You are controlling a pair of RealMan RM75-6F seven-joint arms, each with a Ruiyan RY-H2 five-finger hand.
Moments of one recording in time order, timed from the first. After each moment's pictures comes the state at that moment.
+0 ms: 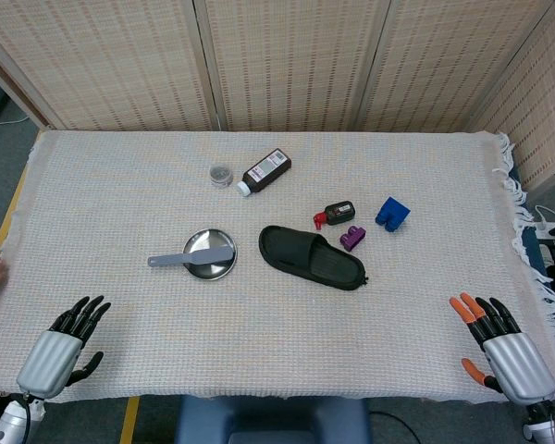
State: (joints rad) left arm -0.13 -1.24 0.09 -1.51 1.72 1.48 0.11; right arm 0.04 -1.05 -0.10 -1.61 -1.73 1.48 -0.03
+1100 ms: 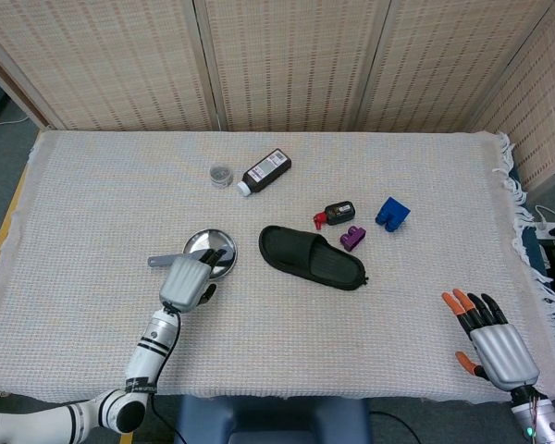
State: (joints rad) left arm -0.61 -1.75 -0.28 -1.45 1.21 1.09 0.69; right arm 0.08 -1.11 -0.07 -1.60 -1.62 1.35 -0.14
